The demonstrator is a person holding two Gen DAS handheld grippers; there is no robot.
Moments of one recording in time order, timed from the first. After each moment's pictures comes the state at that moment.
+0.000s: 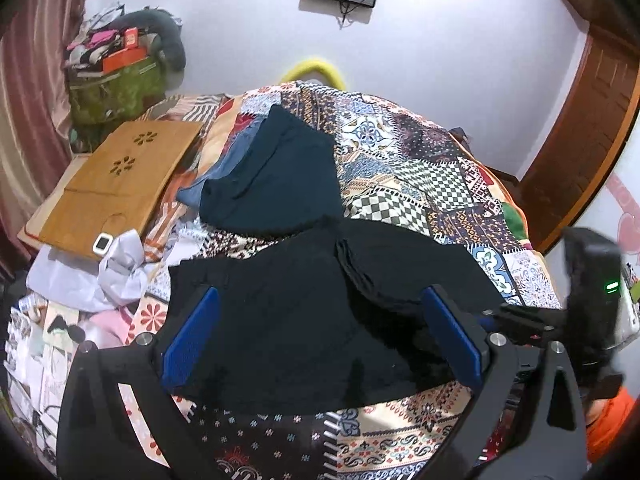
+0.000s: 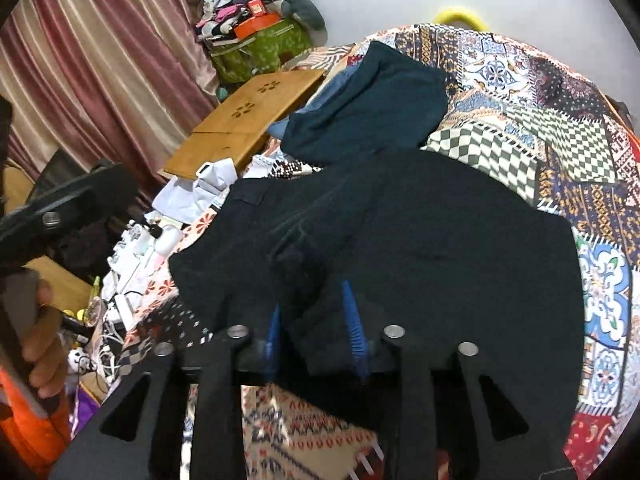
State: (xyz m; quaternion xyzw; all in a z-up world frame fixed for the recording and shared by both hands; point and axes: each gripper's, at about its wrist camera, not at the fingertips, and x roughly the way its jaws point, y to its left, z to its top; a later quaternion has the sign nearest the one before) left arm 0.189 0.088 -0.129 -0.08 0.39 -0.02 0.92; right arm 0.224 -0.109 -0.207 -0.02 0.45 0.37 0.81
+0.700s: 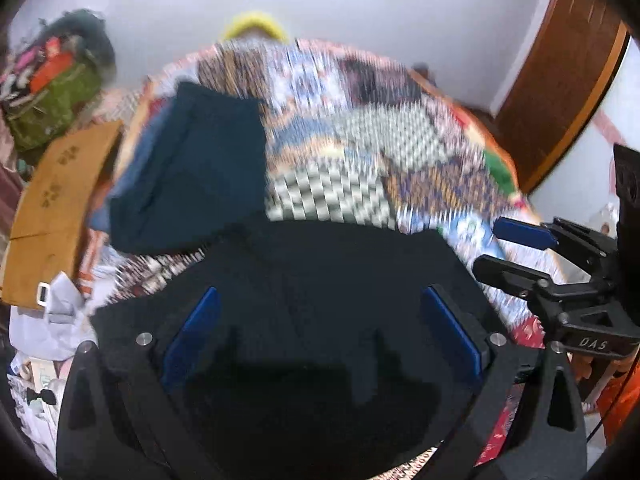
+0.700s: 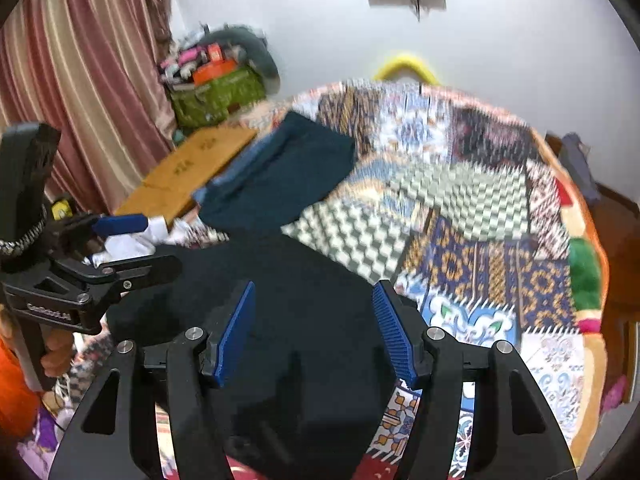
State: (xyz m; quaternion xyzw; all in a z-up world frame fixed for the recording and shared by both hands) left arm 0.308 -0.005 -0.174 -0.02 0.49 -0.10 0.87; right arm 0.289 -0.193 -0.187 -0.04 0.42 0.29 0.86
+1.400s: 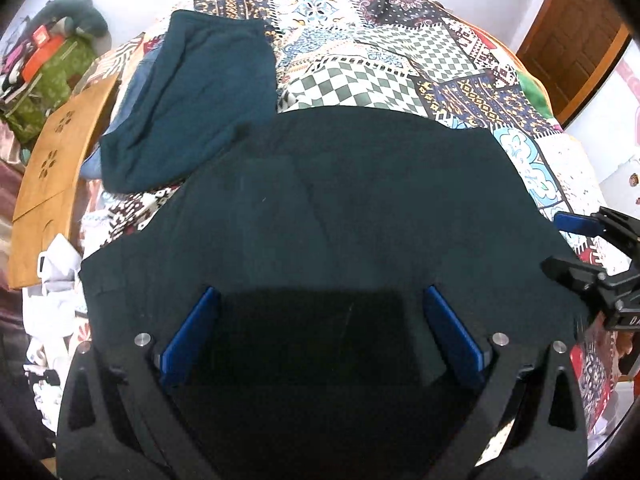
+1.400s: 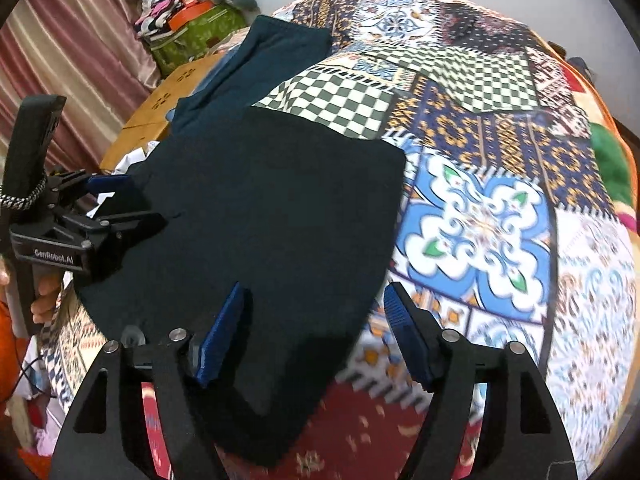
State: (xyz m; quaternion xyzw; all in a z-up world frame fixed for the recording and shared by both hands) left arm 0.285 0.002 -0.236 0.03 0.56 -0.07 0.83; right arm 0.256 -0.238 -0.251 -0.02 0.51 0.28 0.81
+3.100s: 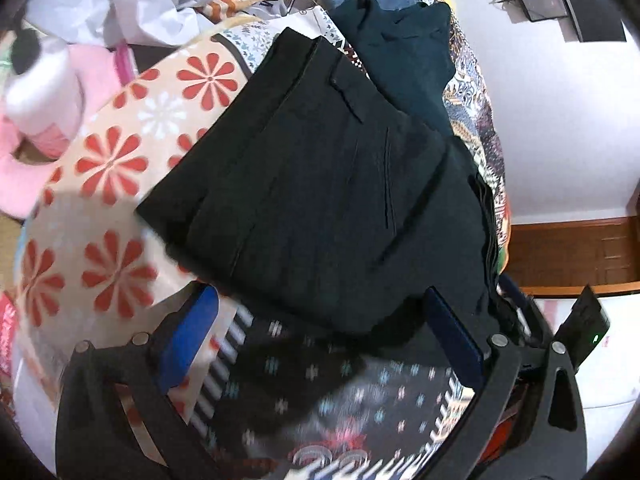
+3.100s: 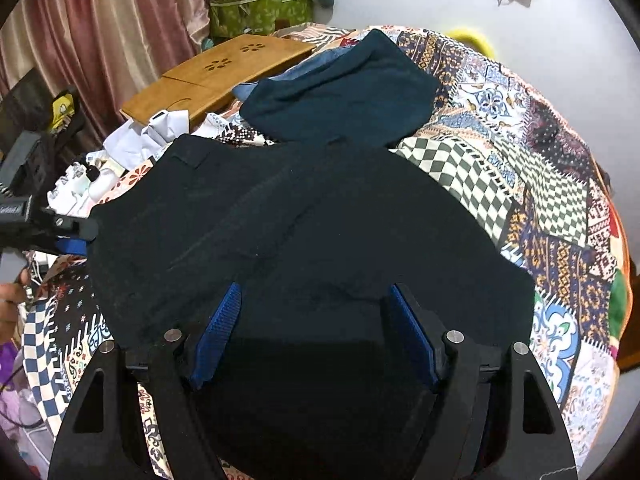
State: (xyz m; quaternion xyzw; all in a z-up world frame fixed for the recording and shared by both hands) left arm 0.170 0.230 -0.309 -0.43 0.54 -0.02 0.72; right arm 0.241 -0.078 -0.243 -0.17 0.45 0.32 0.82
